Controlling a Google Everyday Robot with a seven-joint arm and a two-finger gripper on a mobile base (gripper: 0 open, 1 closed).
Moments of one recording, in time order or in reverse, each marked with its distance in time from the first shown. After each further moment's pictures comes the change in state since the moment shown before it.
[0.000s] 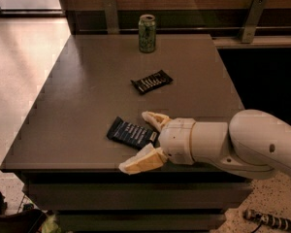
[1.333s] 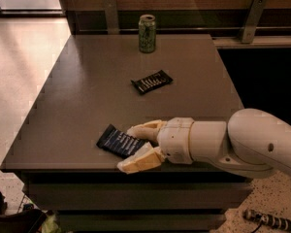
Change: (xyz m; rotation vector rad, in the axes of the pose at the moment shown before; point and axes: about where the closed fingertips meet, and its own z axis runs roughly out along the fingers) arm -0.002 0.001 0.001 -0.002 0.001 -0.003
